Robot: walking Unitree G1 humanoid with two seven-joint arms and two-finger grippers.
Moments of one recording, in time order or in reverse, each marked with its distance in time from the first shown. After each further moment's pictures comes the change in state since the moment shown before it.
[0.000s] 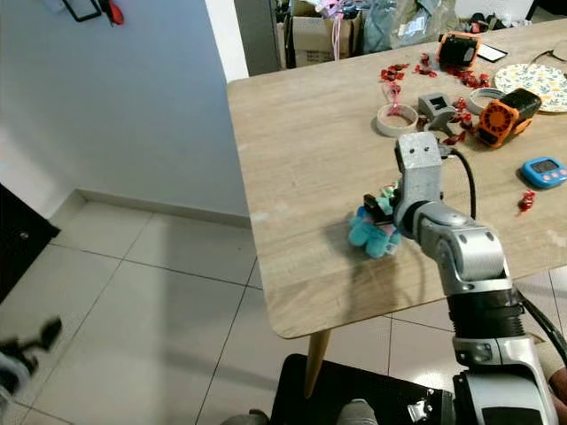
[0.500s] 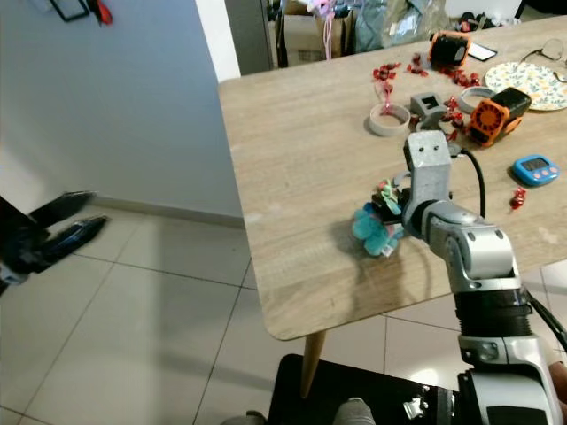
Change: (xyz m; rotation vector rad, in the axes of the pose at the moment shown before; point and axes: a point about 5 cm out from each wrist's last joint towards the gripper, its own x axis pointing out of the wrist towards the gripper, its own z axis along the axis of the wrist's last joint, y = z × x) left arm 0.021 -0.149 0.110 0.431 0.100 -1.161; right arm -0.001 -0.006 0.001 0.013 0.008 -0.013
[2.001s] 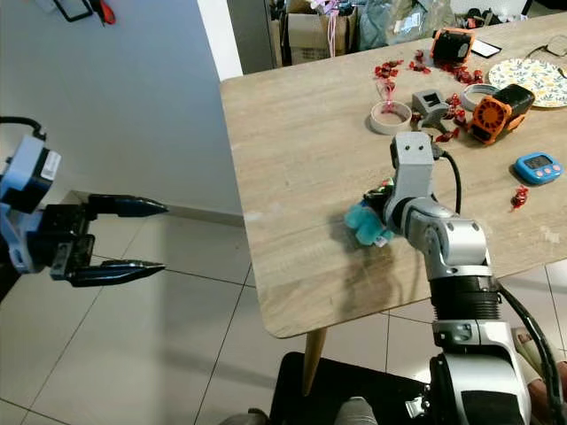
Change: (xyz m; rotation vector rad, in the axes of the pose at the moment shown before) left arm 0.041 -0.033 0.040 0.151 0.231 -0.256; right arm 0.019 0.017 0.000 0.118 0.015 0.044
